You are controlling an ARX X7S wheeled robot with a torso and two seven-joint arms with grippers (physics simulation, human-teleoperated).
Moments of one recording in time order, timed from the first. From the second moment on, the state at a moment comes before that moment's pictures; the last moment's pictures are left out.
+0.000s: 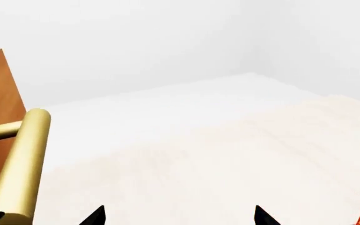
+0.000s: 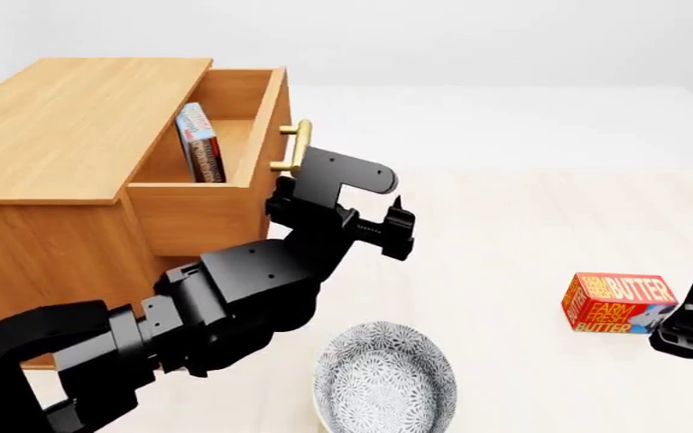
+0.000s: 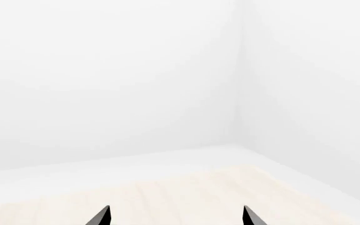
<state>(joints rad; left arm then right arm) -1.28 -0.31 1.50 -0.28 -1.36 -0.02 -0.56 0.80 1.39 -1.67 -0.16 0.96 -0.90 1.07</state>
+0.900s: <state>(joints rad) -1.24 -0.50 1.50 -0.22 -1.34 0.00 -0.63 0.79 1.39 -1.64 -0.16 0.96 -0.89 1.06</state>
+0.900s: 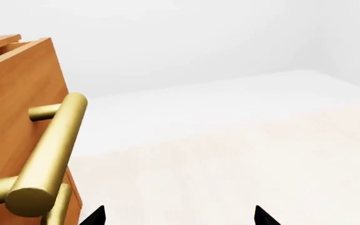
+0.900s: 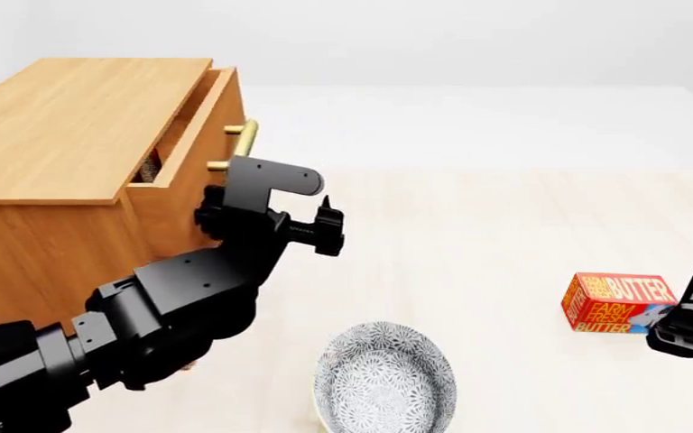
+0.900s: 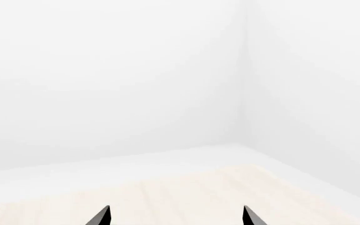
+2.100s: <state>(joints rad) -1.21 -0.90 1.47 0.30 -1.27 0.07 -0.62 0.79 1.35 -1.61 -0.19 0.92 -0.81 1.08</state>
